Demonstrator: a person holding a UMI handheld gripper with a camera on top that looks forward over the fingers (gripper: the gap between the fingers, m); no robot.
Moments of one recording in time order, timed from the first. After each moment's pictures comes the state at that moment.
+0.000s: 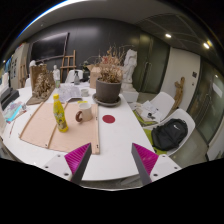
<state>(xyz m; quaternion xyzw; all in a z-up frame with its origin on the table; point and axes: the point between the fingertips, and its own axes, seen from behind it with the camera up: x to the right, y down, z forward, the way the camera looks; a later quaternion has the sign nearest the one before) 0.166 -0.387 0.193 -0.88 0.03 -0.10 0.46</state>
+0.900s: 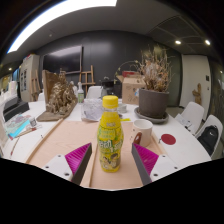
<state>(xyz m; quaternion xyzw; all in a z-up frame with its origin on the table) -0.070 -0.148 0.095 -0.83 0.00 -0.01 0.56</state>
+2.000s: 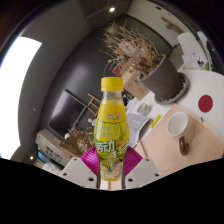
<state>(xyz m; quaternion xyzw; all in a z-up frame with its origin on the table) -0.107 -0.034 0.215 -0.73 0.26 0.36 0.52</state>
